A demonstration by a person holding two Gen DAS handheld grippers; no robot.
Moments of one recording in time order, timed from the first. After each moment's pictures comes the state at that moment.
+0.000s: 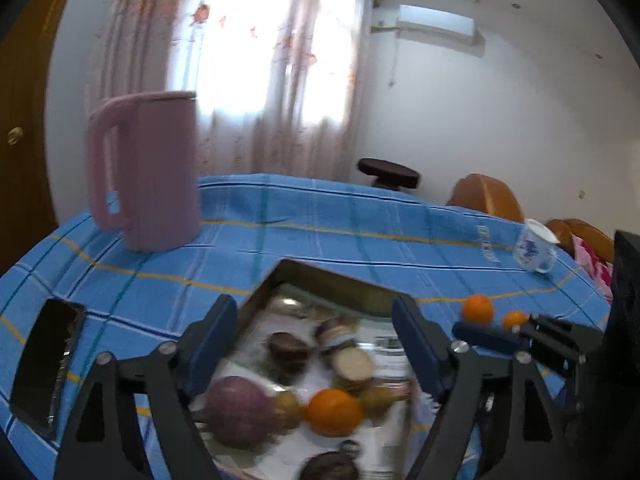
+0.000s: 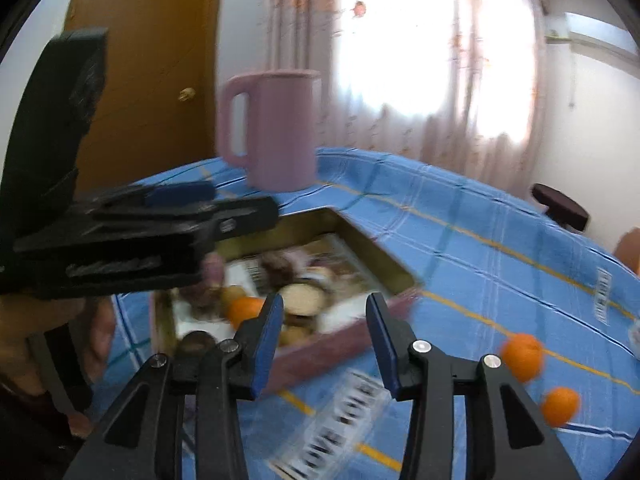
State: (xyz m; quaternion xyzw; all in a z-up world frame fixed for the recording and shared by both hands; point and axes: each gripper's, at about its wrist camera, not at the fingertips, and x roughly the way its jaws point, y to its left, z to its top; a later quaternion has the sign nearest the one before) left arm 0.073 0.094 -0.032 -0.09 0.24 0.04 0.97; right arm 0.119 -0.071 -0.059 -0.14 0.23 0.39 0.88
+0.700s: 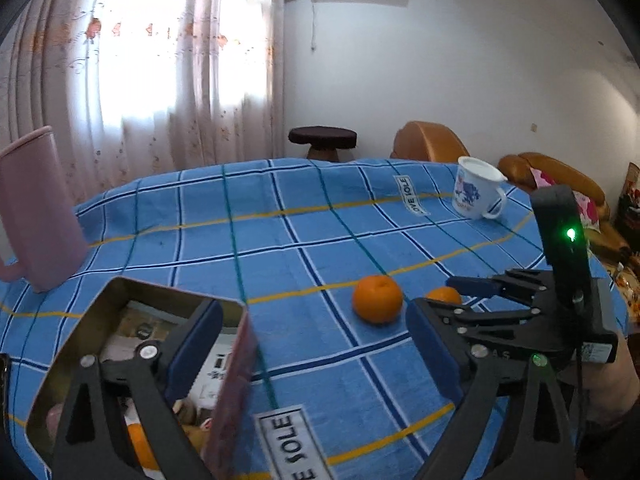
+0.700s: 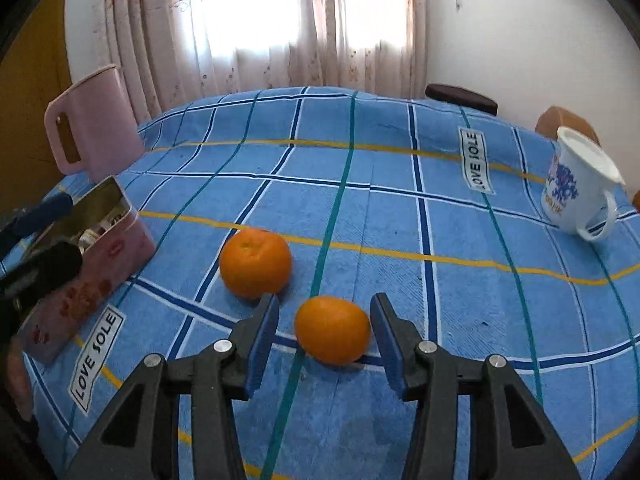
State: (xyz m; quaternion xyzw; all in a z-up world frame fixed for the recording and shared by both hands) left arm 0.137 -0.028 -0.037 -0.01 0.29 -0.05 0.96; right arm 0.228 -0.194 -0.097 -0.07 0.38 0.23 0.89
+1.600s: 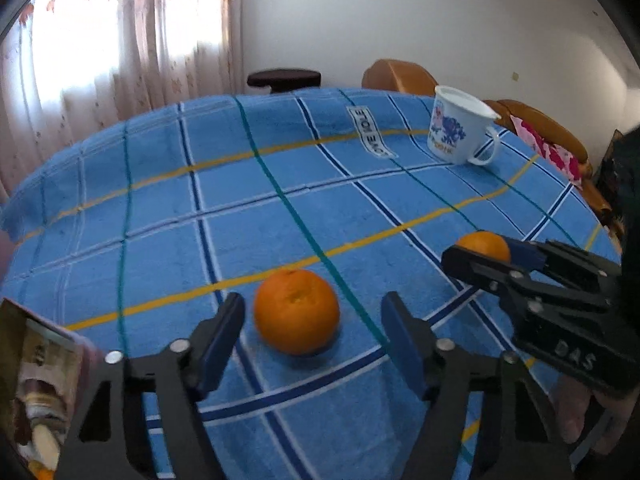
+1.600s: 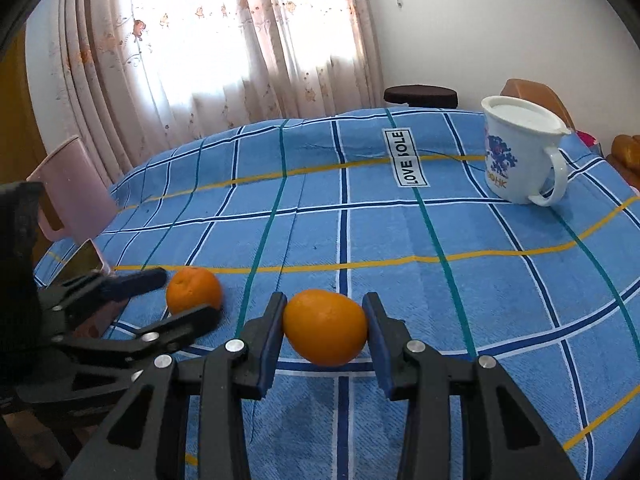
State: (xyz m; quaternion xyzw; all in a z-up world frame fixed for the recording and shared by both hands) left arm 0.220 -0.099 -0.082 0.01 0.40 -0.11 0.91; right arm 0.232 -0.255 -0.087 0.02 0.35 0.18 0.92
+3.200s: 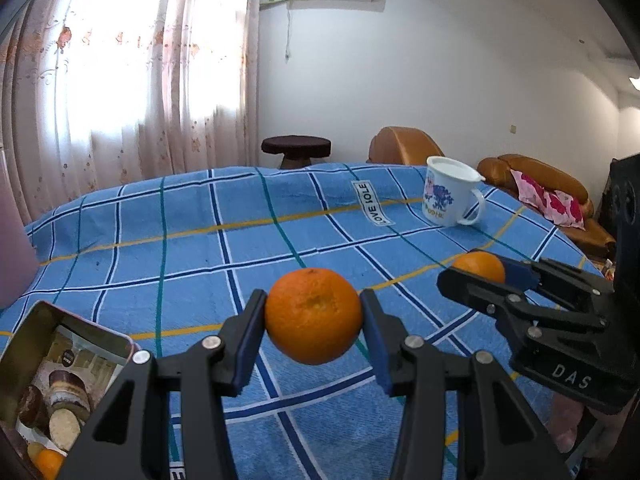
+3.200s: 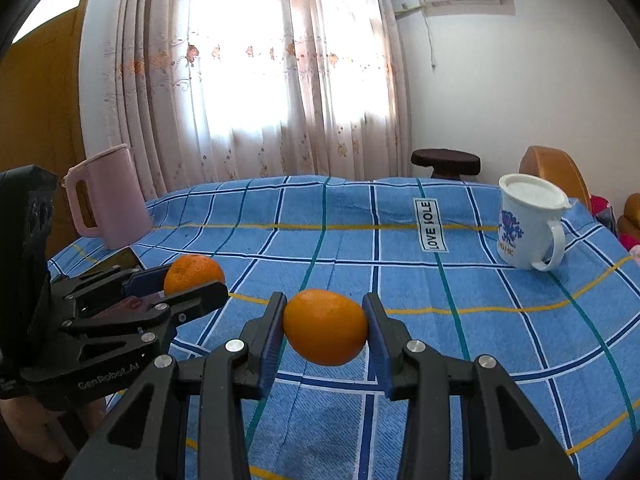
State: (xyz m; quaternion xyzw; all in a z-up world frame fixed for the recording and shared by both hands) left arm 0.174 -0.085 -0.053 -0.01 0.26 -0.09 0.96; right arm 0.191 -0.249 -0.064 -0.02 0.23 0.23 0.95
